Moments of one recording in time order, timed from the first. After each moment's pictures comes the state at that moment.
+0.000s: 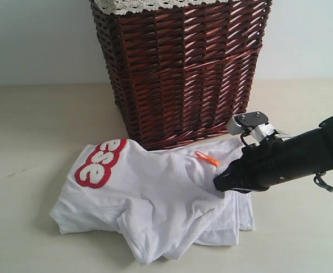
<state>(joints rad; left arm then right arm) -0.06 0.05 0.00 -0.01 0.34 -0.08 0.20 1.90 -0.76 1.52 0.57 -1.69</state>
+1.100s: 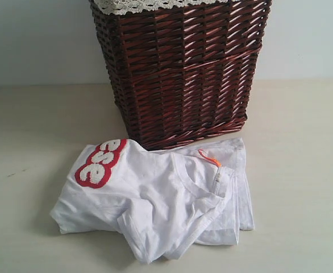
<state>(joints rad) -0.06 0.05 0.00 -0.01 0.33 -0.08 0.20 0.57 -0.24 1.74 0.18 -1.79</state>
